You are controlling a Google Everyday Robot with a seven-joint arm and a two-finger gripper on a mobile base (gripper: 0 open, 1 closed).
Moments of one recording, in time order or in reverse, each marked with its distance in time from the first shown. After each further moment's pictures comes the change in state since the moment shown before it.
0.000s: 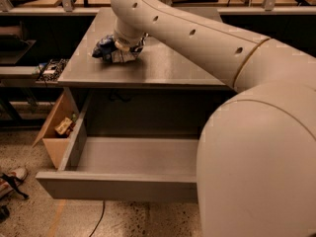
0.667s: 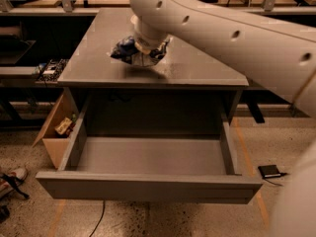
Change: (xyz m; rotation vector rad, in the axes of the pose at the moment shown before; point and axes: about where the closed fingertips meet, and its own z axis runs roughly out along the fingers) arm 0.061 0.005 -0.078 0.065 0.098 0.145
